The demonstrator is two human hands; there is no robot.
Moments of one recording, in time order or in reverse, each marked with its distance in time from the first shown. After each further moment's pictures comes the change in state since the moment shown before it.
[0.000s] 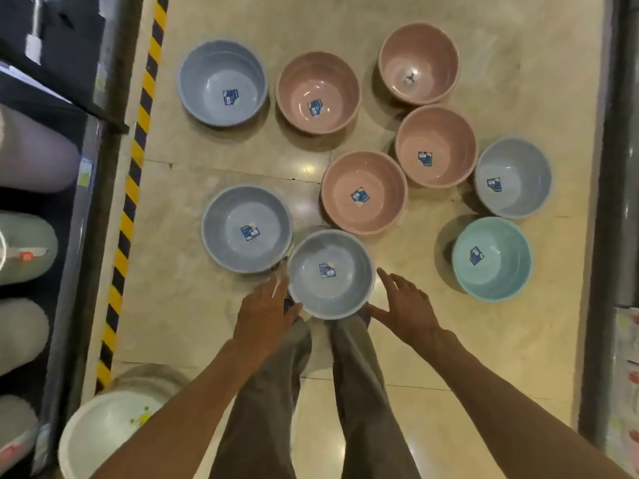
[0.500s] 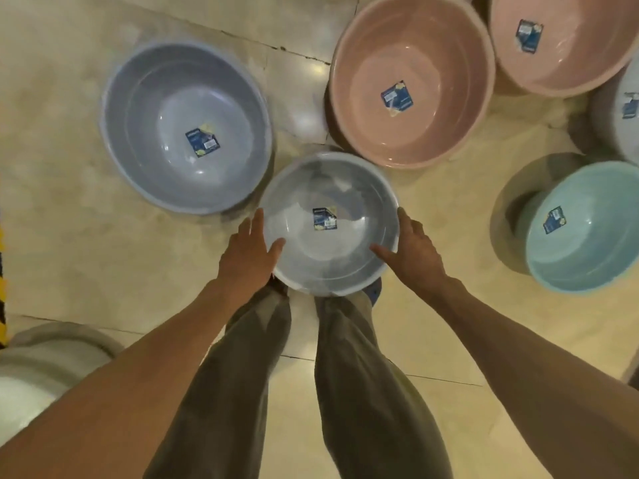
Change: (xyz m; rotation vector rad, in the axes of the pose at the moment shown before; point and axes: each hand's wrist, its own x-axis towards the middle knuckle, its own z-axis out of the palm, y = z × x) left_hand 0.219 -0.085 0.229 -0.312 -0.080 -0.333; right_hand 0.247 0.082 0.197 0.206 -0.111 0.118
